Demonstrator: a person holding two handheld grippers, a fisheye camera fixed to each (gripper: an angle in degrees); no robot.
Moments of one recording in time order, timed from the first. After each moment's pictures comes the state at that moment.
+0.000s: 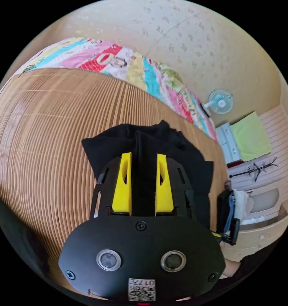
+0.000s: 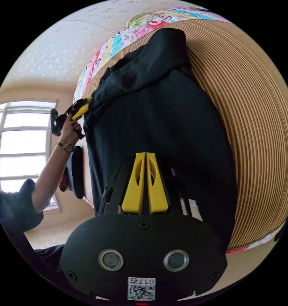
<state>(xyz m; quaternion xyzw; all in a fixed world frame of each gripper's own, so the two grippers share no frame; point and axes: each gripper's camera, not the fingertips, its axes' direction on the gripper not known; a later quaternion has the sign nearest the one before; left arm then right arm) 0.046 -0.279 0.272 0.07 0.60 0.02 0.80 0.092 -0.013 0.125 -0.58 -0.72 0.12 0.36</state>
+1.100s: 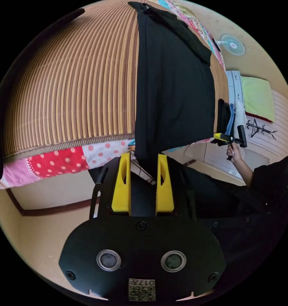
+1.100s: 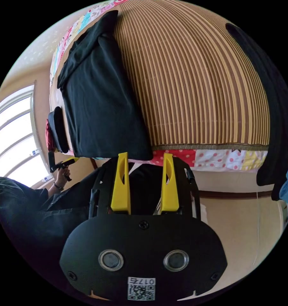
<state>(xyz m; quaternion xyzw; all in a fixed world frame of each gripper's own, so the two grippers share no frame) -0.096 0.074 0.375 -0.18 0.62 0.17 0.75 0.286 0.090 0.184 -0.68 -0.68 -0.03 0.27</state>
